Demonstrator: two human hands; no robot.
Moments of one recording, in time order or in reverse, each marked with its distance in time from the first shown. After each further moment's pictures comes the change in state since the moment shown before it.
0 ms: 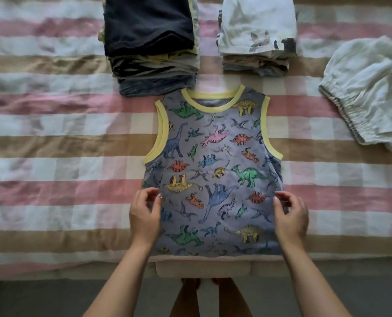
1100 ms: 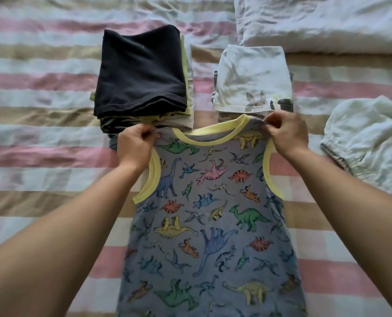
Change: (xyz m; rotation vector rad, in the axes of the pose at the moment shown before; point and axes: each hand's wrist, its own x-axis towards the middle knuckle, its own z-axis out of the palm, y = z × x) left_hand 0.251 0.114 0.025 -0.026 0.120 0.167; right_hand 0.266 -0.173 0.024 -0.062 -0.100 -0.418
